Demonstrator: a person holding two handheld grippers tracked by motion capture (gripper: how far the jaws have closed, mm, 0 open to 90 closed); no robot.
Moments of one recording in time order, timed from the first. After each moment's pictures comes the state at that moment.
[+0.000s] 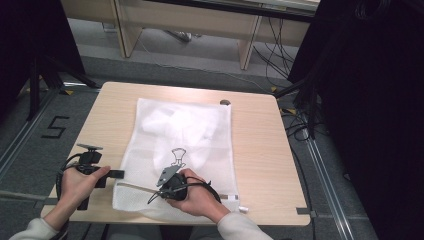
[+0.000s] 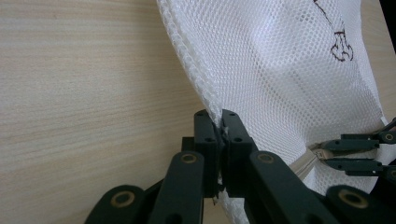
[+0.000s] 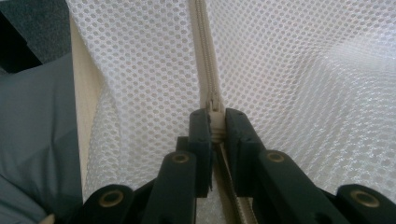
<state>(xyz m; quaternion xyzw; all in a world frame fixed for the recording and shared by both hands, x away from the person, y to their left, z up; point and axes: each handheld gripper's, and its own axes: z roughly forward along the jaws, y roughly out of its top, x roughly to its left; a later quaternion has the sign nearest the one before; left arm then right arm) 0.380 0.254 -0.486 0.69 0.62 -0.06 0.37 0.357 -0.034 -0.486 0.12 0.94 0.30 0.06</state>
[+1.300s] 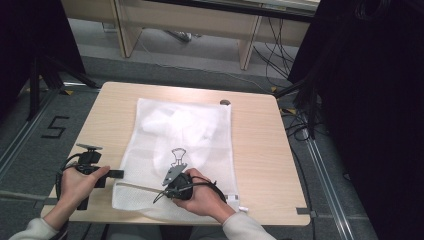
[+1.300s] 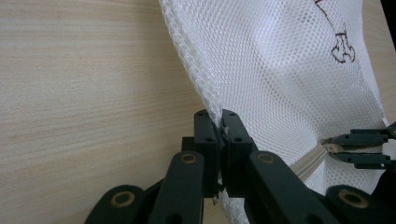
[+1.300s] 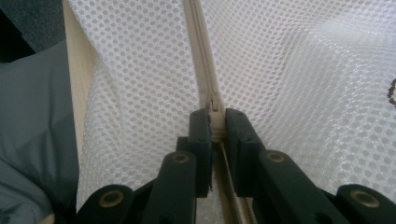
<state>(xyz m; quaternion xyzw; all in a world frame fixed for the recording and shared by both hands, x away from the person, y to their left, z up) 0.380 0.255 -0.486 0.69 0.62 -0.06 0.37 0.360 -0.048 -0.484 0.13 0.94 0.30 0.06</state>
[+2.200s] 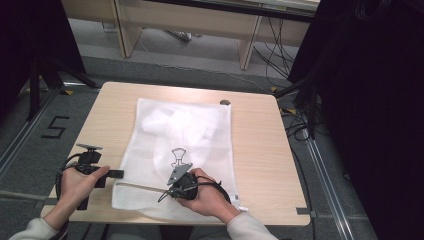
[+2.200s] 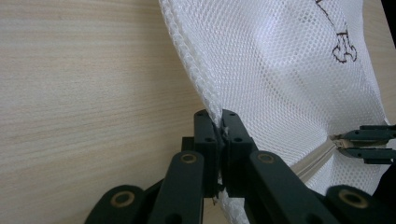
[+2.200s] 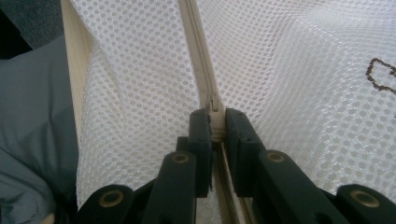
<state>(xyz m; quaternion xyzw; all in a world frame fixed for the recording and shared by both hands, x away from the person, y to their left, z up) 0.380 0.255 -0.486 0.69 0.62 -0.06 0.37 0.359 -0.061 -0.480 0.13 0.94 0.29 0.06</state>
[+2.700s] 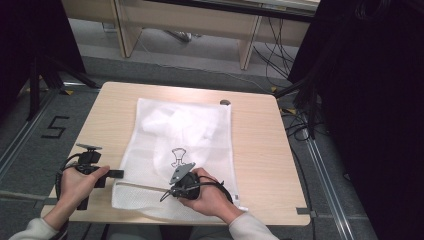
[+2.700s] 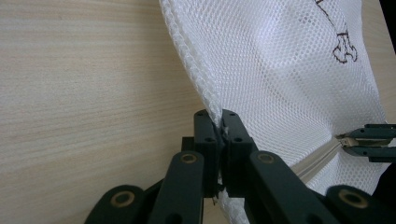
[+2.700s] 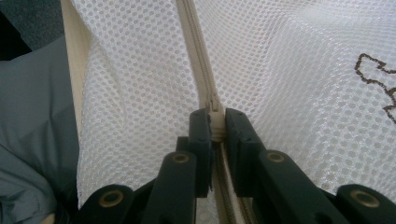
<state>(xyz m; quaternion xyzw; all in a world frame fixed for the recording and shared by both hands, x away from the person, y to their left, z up) 0.380 0.255 -0.486 0.69 0.62 -0.06 0.37 0.358 -0.066 -0.477 0.15 0.94 0.30 0.06</state>
